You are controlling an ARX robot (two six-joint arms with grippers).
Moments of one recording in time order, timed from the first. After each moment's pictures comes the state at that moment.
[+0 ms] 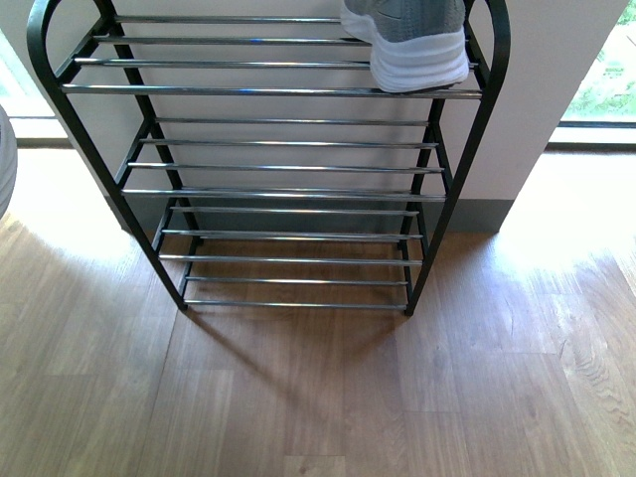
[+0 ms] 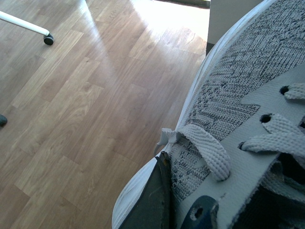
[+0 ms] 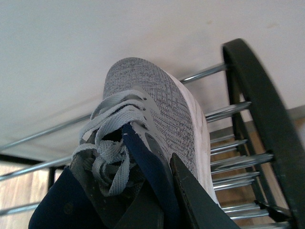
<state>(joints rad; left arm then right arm) -0.01 1.30 0.27 0.43 -0.48 -0.14 0.31 2.15 1.63 0.07 0.21 0.59</state>
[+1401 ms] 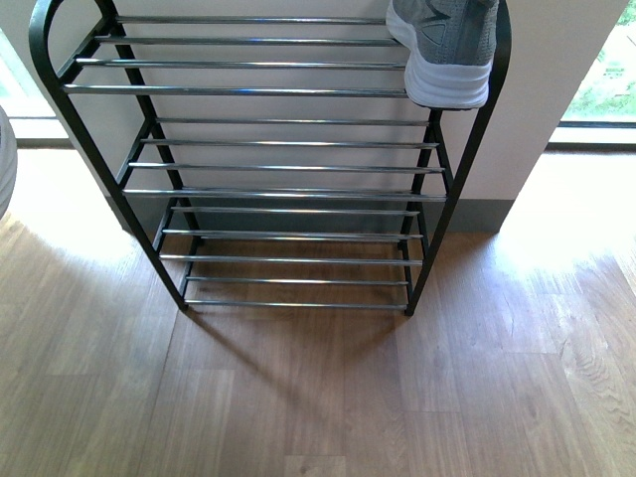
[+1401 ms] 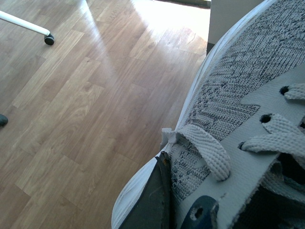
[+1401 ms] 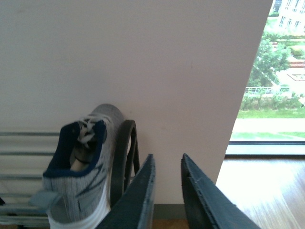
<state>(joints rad) -0.01 1.30 0.27 0.43 -0.48 -0.14 0.11 1.54 0.68 0.87 0.10 0.02</state>
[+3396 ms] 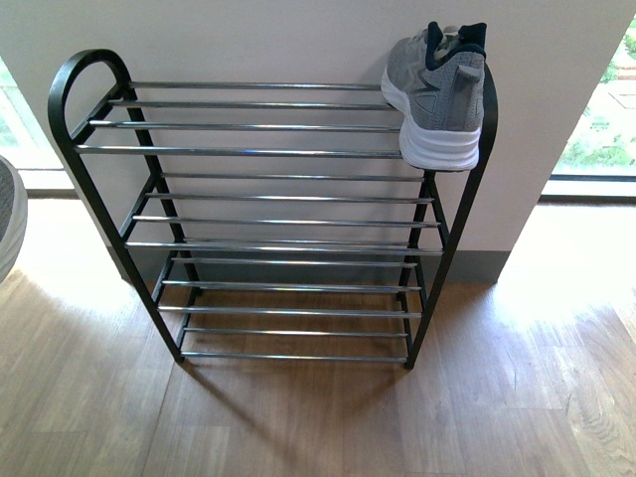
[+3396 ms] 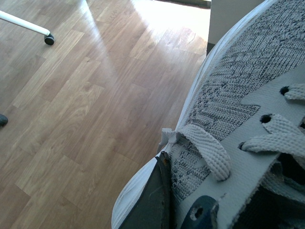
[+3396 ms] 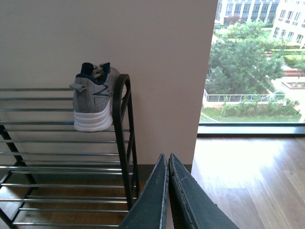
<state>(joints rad) -0.01 1.30 0.27 0.43 -0.48 -0.14 0.00 0.31 0.02 0.31 0.00 0.01</state>
